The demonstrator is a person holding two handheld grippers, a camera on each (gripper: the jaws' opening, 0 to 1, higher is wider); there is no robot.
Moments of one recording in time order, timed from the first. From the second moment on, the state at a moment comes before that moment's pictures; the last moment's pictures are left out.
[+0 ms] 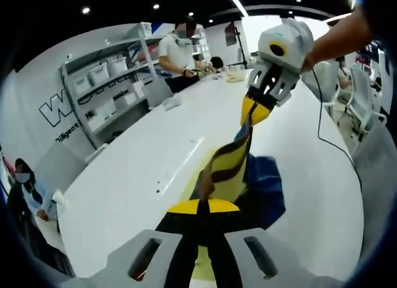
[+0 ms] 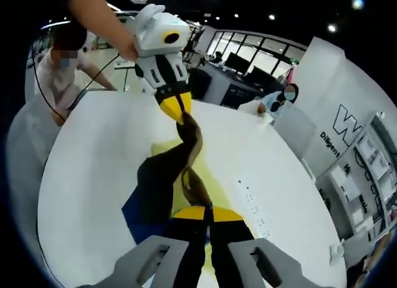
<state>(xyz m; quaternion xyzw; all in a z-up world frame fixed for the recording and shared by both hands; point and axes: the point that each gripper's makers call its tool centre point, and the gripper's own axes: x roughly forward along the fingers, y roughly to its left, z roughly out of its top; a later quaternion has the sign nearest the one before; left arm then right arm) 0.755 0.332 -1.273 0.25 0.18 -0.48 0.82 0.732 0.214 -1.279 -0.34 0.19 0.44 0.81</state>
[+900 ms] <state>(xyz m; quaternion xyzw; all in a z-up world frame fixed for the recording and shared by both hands) 0.685 0.337 -1.247 0.23 0.18 -0.50 0.82 0.659 0.210 -1.255 -0.31 0.18 0.46 0.81</state>
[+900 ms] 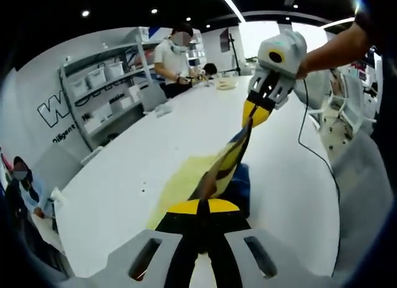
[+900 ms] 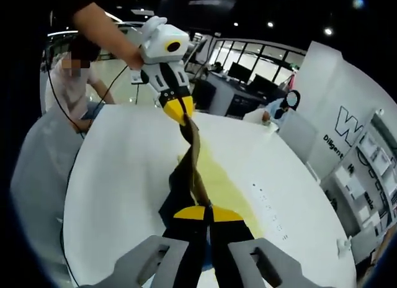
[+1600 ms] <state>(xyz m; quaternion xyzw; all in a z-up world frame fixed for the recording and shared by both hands) 0.618 0.345 -1.243 0.21 0.20 -0.52 0.80 0.583 0.212 -1.249 -0.28 0.19 0.50 0.80</state>
